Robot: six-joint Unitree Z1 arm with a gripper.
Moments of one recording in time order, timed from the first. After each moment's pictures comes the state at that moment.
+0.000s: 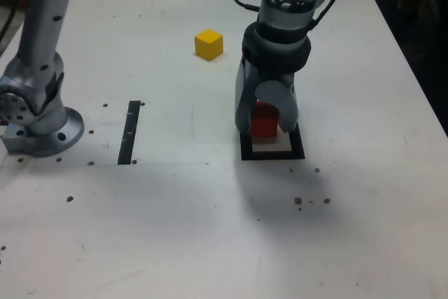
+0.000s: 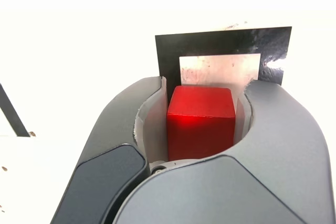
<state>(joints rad) -0.10 2.07 -1.51 1.16 0.08 -0.09</state>
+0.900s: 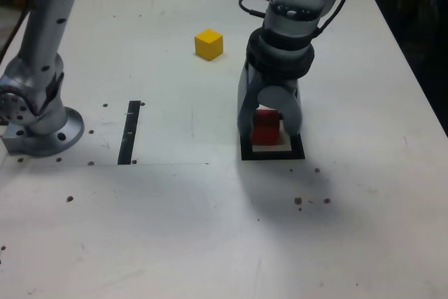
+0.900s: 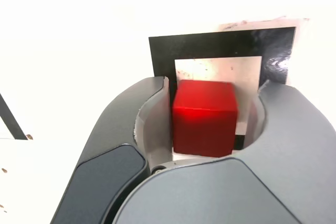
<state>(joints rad) -0.10 2.09 -1.54 1.18 0.08 -0.07</state>
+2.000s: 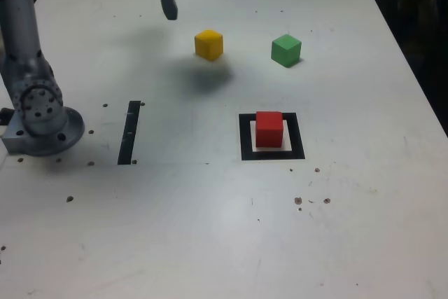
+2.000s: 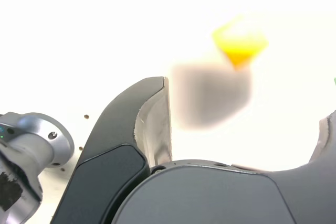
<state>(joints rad) 0.57 1.75 -1.44 1.29 0.19 0.28</state>
